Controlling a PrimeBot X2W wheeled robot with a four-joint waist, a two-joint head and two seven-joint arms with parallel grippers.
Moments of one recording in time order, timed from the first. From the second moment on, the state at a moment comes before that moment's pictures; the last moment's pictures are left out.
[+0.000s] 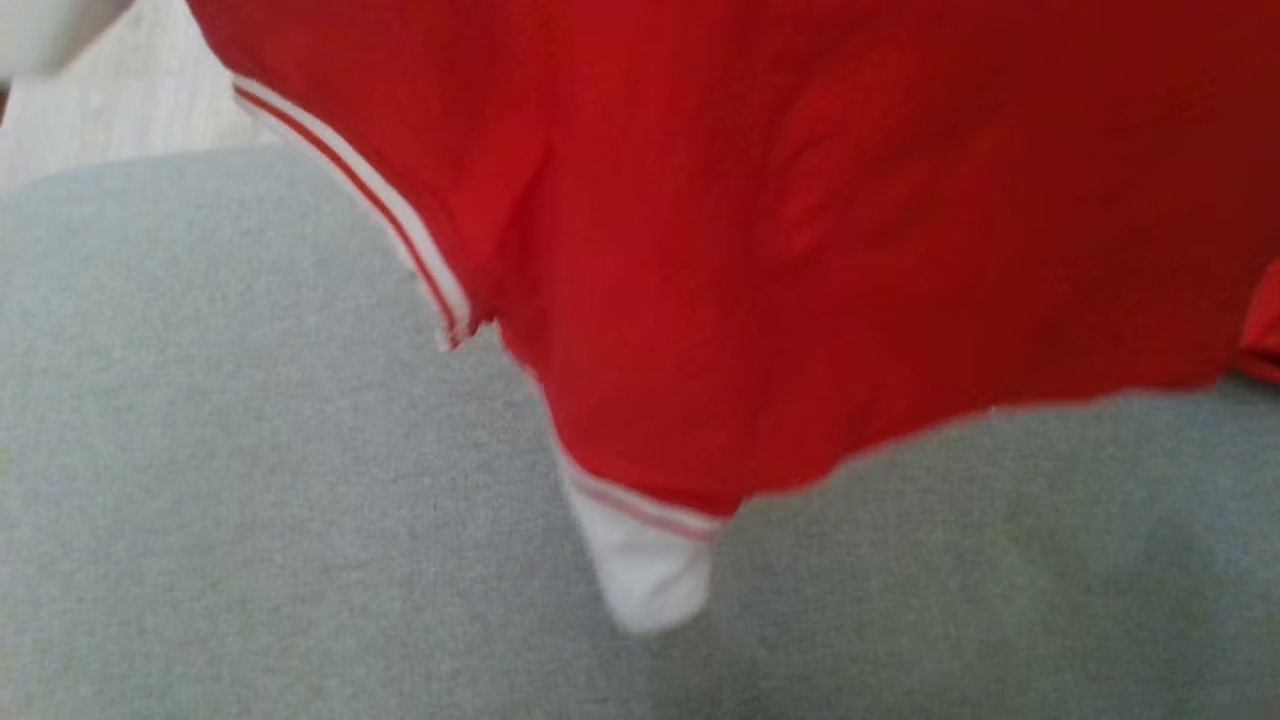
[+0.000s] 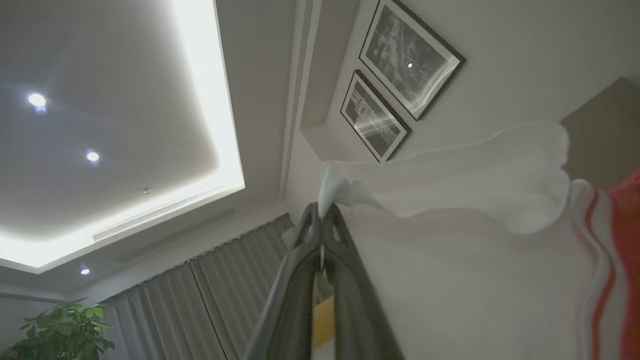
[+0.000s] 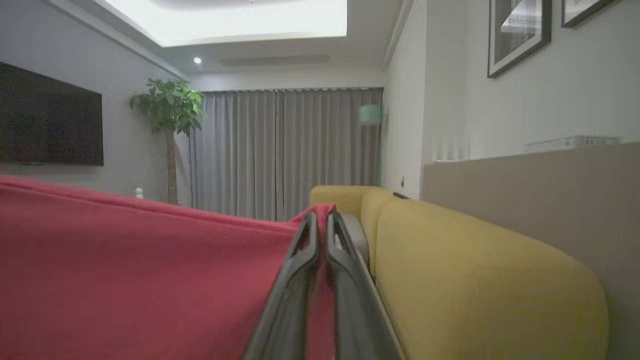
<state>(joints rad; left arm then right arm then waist) -1.07 0.51 -0.34 -0.06 -0.27 -0.12 0.00 -0.69 -0.49 -0.08 -0.03 0.54 0.13 0.26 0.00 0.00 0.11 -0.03</state>
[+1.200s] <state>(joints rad) -0.87 0.53 -0.53 0.09 -0.25 -0.13 -0.26 -0.86 -0.46 0.12 0.54 0.40 0.13 -0.11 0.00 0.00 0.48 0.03</state>
